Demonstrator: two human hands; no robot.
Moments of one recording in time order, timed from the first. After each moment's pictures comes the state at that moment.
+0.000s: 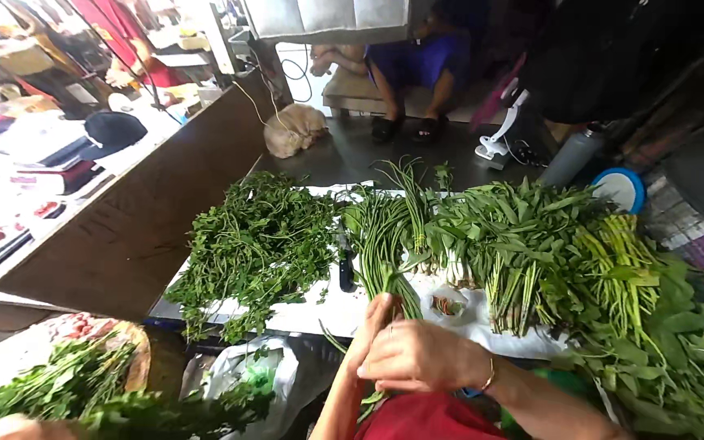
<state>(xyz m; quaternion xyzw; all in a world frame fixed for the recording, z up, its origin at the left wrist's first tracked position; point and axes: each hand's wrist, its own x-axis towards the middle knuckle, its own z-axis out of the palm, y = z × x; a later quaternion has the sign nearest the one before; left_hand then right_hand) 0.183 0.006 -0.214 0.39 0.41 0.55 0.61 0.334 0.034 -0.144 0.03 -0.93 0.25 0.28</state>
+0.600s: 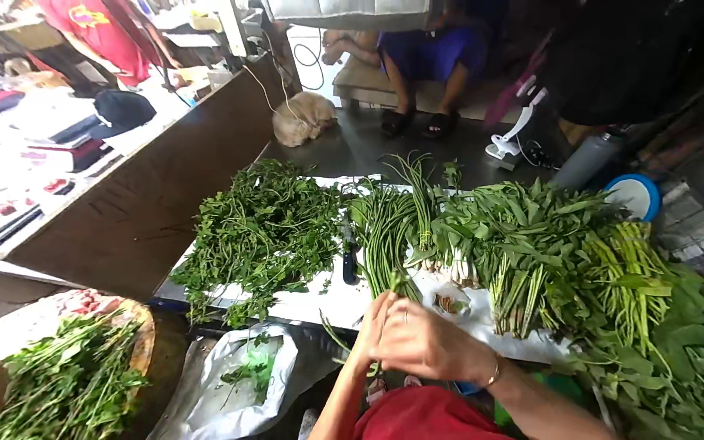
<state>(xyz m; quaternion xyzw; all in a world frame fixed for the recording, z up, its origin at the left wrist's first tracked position) 0.182 -0.001 -0.217 0.48 0.51 0.52 0.49 0.340 0.041 -0.162 -0.02 -0.92 0.23 0.32</state>
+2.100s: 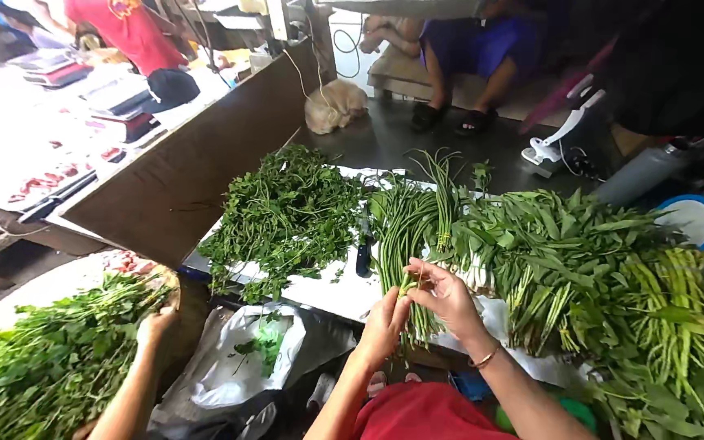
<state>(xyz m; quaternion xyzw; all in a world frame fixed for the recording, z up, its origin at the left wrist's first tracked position) 0.187 0.002 -0.223 0.56 0.55 0.49 0.37 0.333 0.077 -0.177 -0.31 -0.61 0.60 0.41</state>
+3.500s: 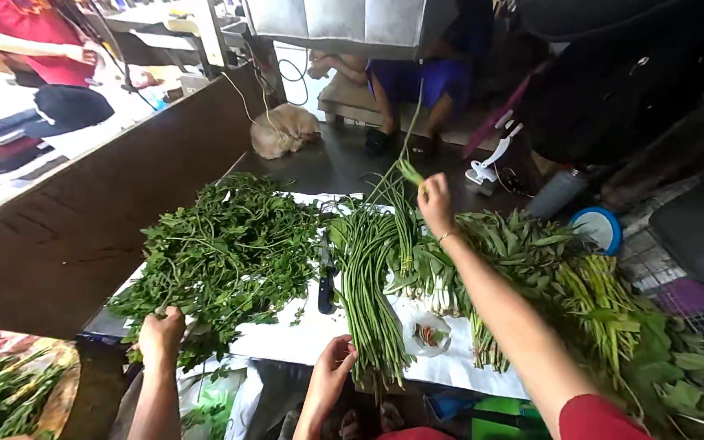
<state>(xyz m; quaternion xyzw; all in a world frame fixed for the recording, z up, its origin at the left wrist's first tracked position) 0.141 -0.003 -0.294 0.43 0.63 0.45 0.47 0.342 0.310 -0.158 -0.47 -0.78 -0.03 0.41</state>
